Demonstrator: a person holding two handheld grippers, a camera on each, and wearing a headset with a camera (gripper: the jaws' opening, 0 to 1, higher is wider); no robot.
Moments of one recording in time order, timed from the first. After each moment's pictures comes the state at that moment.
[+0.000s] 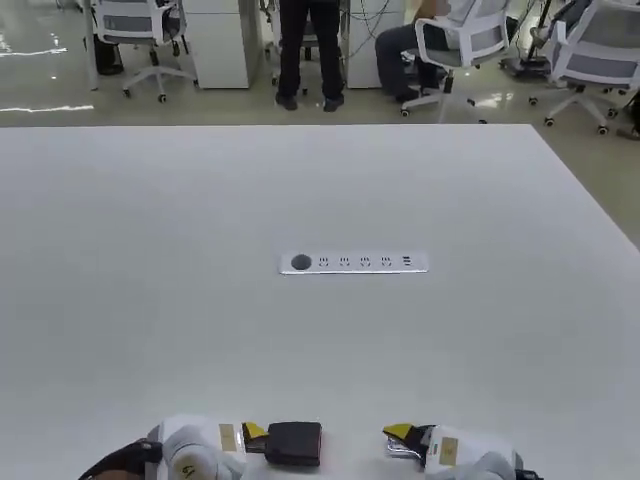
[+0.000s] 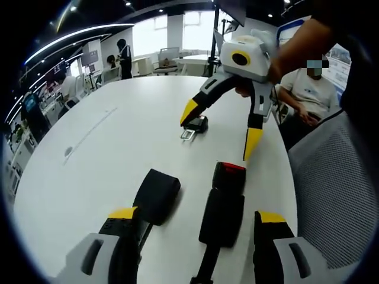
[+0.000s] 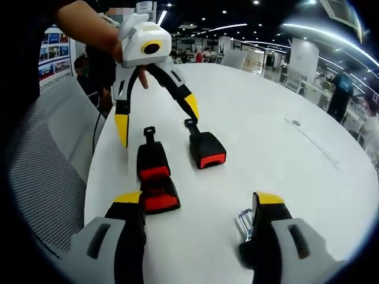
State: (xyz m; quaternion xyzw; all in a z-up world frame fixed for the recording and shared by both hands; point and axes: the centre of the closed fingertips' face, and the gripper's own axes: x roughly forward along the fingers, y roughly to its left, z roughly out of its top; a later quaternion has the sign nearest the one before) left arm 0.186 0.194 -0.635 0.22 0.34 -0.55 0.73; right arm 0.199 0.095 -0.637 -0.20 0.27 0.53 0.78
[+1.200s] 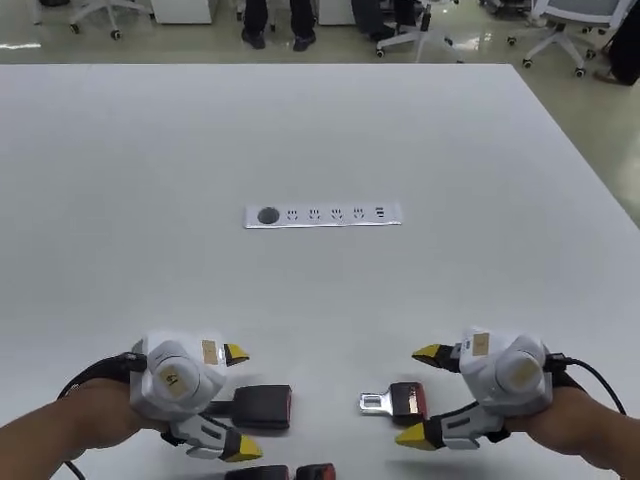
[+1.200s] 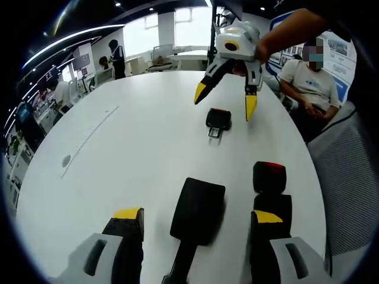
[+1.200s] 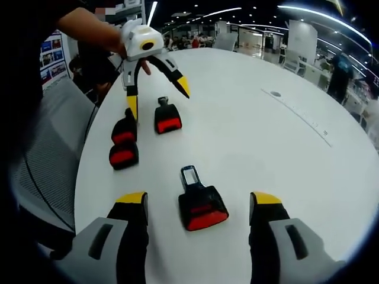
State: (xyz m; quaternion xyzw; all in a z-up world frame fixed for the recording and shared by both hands) left arm 0.246 0.185 -0.663 0.25 0.34 -0.56 0.71; right arm 0.244 0.014 -0.671 -0.19 0.34 0.53 0.75
